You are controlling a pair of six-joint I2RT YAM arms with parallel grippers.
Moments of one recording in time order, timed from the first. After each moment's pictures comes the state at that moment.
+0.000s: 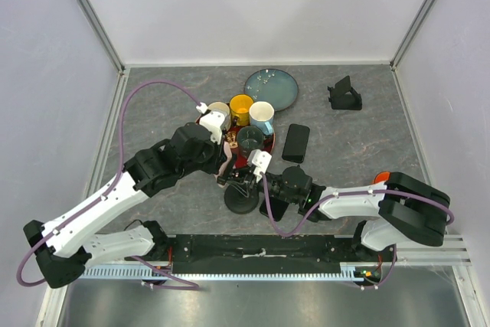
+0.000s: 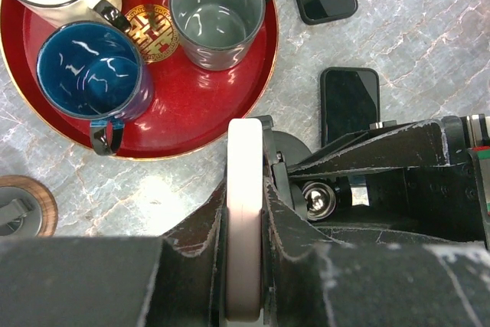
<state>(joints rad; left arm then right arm) -0.86 1.00 1.09 -0.73 -0.21 -0.31 1.10 1.44 0.49 0.95 -0.06 0.01</state>
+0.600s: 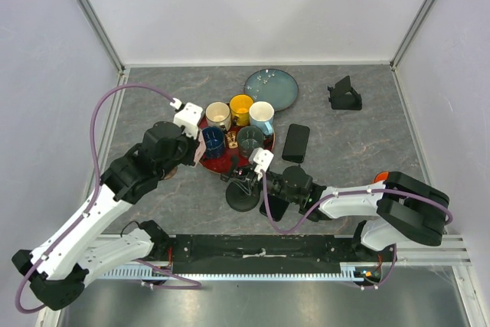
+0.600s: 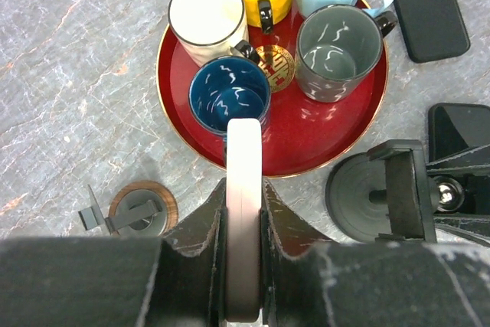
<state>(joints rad) -0.71 0.85 1.04 -0.70 -0.30 -0.07 1.09 1.45 0.47 0.95 -0.03 0.02</state>
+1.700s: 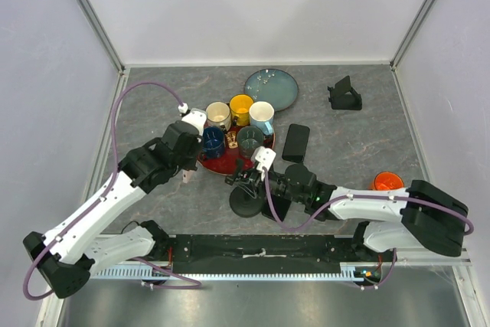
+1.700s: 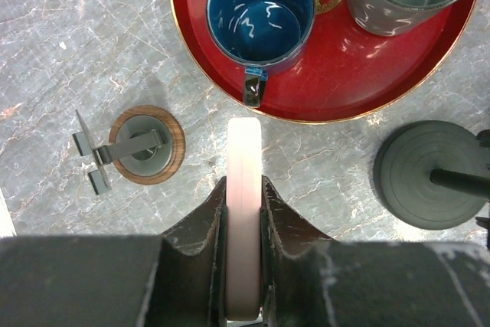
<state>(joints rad) -0.71 0.97 1.03 -0.86 -0.39 -0.20 1.08 1.32 0.49 0.72 -0.05 0.06</state>
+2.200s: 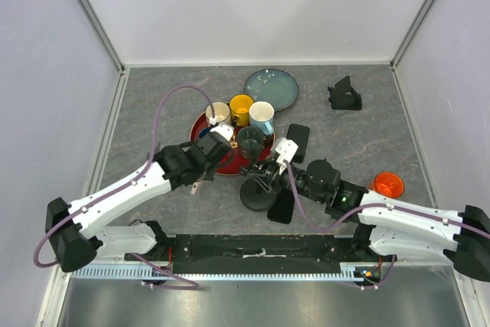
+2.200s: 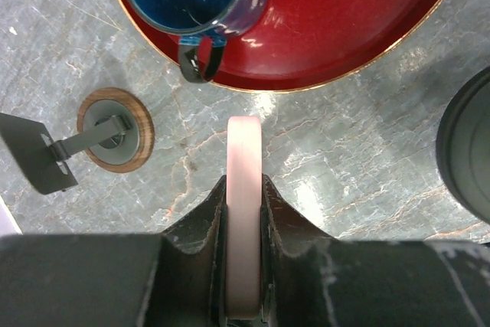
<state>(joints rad) -0.88 1.15 1.02 -0.89 -0.47 -0.27 1.07 1.00 0.55 0.37 0.01 0.07</state>
